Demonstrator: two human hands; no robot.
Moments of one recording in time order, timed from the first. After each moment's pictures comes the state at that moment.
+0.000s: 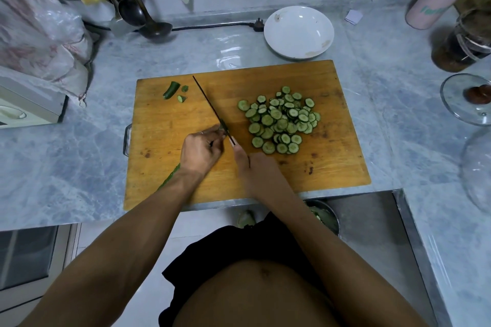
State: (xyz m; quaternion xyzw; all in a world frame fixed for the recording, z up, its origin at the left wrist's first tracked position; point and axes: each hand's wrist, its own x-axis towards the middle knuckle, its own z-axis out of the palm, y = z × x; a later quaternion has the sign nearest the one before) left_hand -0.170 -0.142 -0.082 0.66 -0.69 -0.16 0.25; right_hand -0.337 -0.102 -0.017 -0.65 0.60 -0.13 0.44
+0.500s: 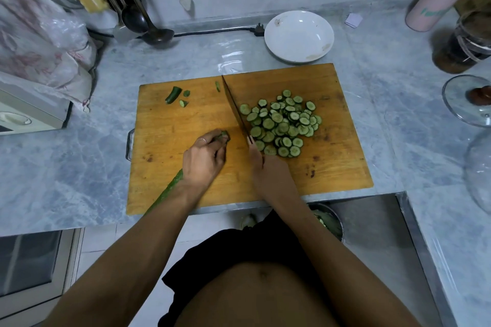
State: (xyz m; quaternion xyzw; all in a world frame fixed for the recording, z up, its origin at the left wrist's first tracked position) left_hand -0.172 -0.129 -0.084 0.68 -0.70 -0.10 0.21; right_hand -0.350 -0.102 -0.021 -0.60 0.65 -0.18 0.44
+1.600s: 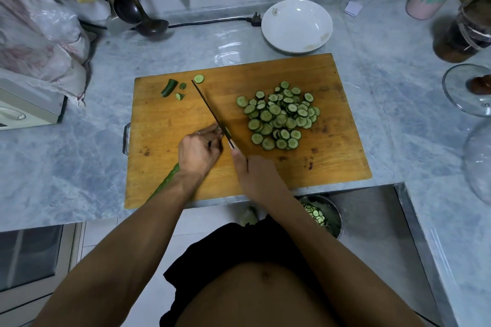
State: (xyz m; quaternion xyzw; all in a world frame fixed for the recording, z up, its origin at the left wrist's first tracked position) left_hand -0.174 -0.134 -0.078 0.70 -0.66 -0.15 0.22; right_hand -0.337 -0.090 -0.017 -0.64 0.62 -0.13 0.45
